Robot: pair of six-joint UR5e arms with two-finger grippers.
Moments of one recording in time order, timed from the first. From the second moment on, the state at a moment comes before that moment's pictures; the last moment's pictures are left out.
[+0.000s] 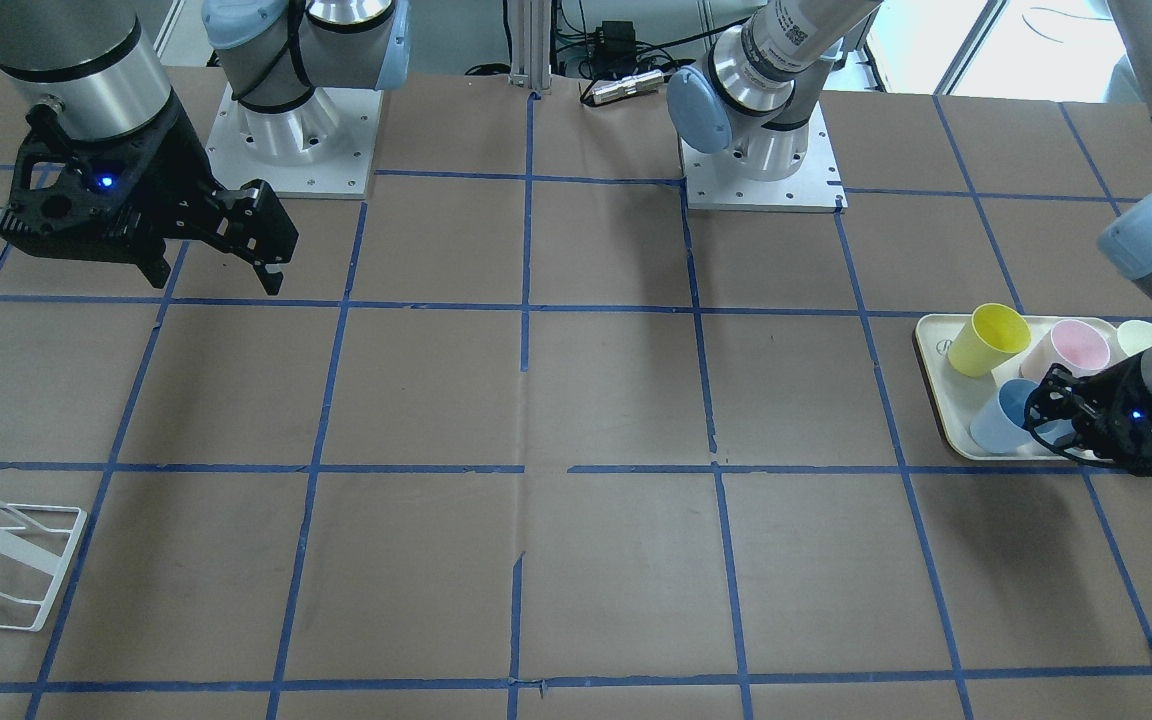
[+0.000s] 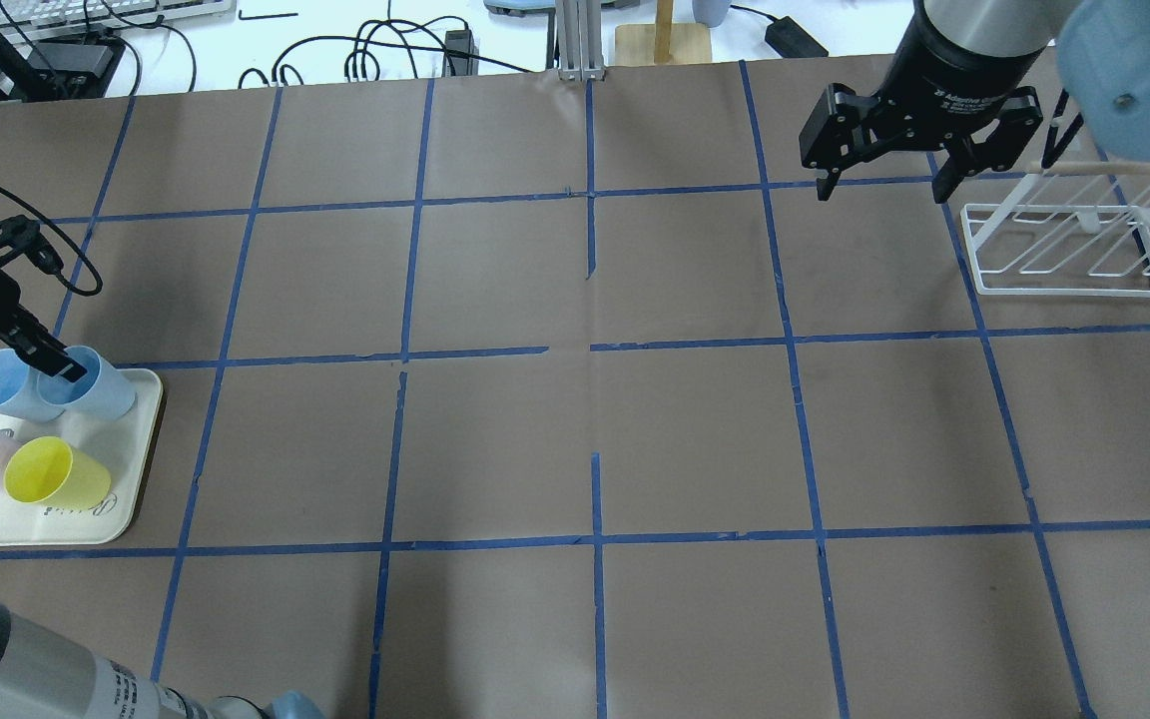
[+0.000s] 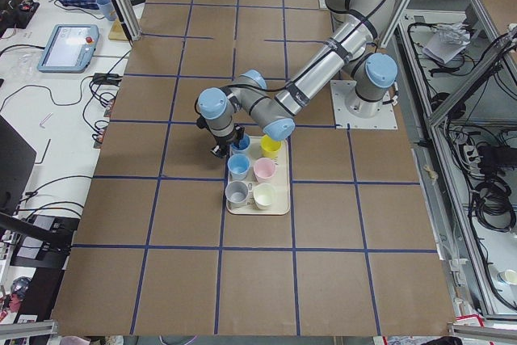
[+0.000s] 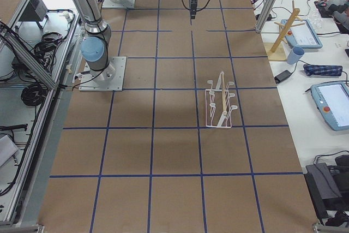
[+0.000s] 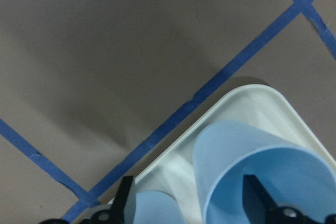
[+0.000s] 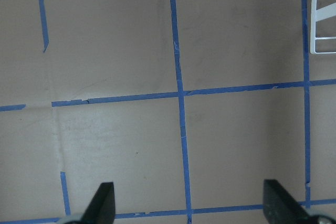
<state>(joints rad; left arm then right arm) -0.91 -2.01 -1.69 -1.14 1.60 1.40 1.56 -1.53 1.54 -1.62 -1.55 0.06</state>
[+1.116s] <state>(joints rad) -0.98 -1.90 -1.57 -1.49 1.39 1.23 1.54 -1.53 1.53 -1.62 -1.50 0.06</state>
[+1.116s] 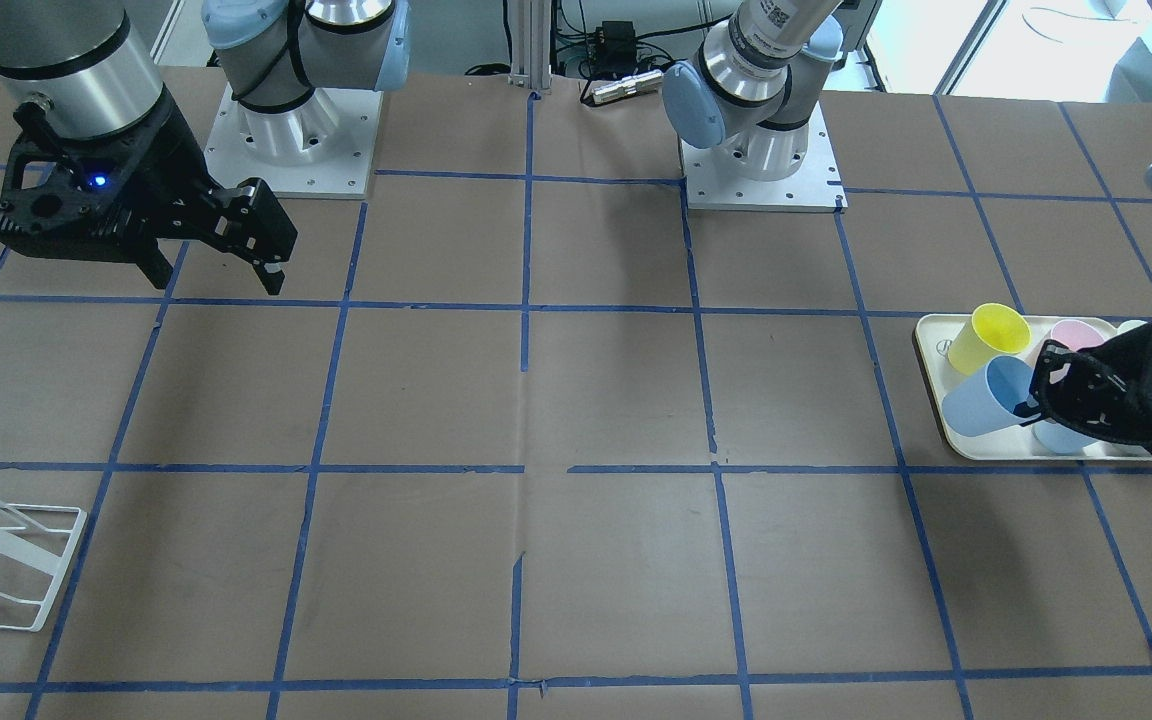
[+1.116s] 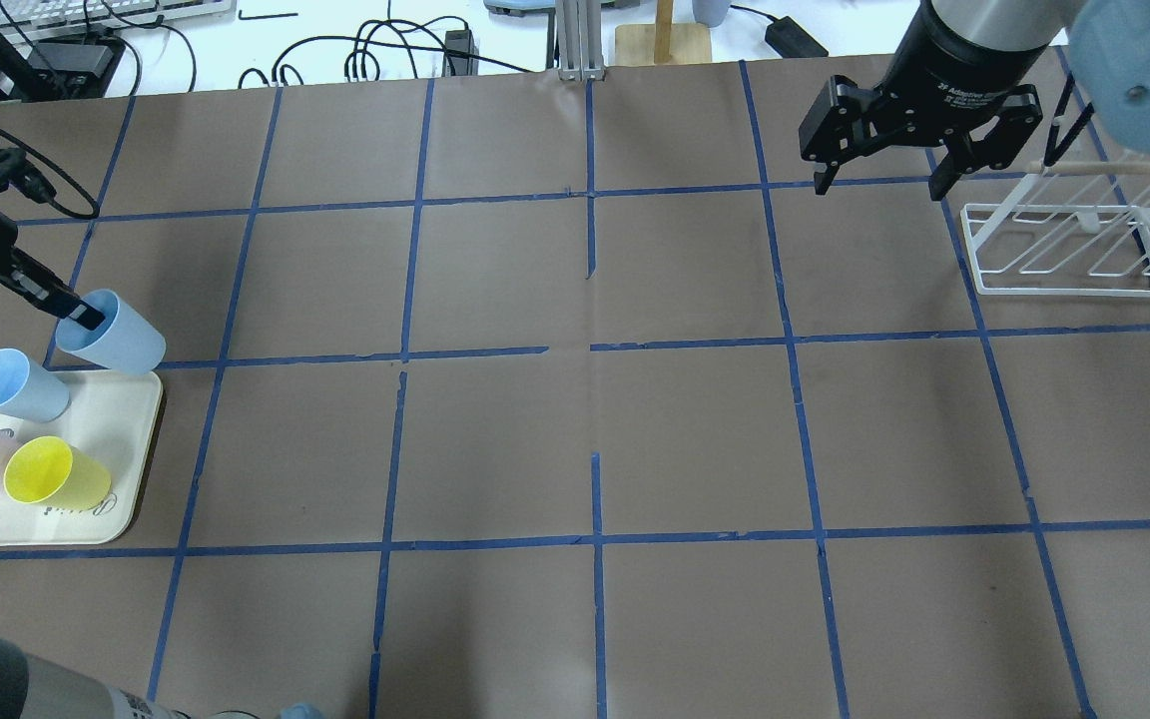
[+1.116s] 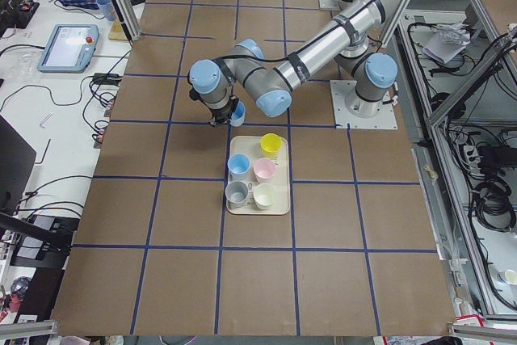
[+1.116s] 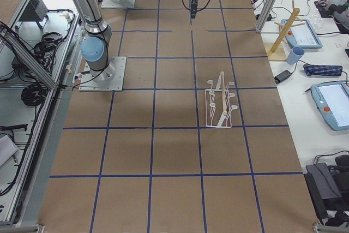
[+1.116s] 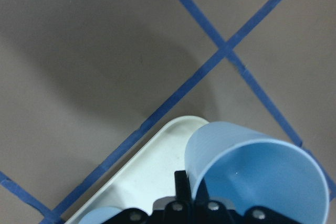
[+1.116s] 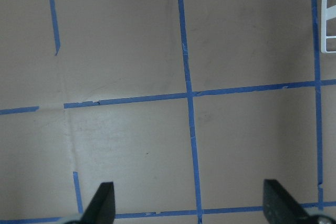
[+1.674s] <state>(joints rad) -1.15 -1.77 -1.55 -1.63 1.06 0.72 1.39 -1.53 1.53 -1.51 -1.20 -0.04</state>
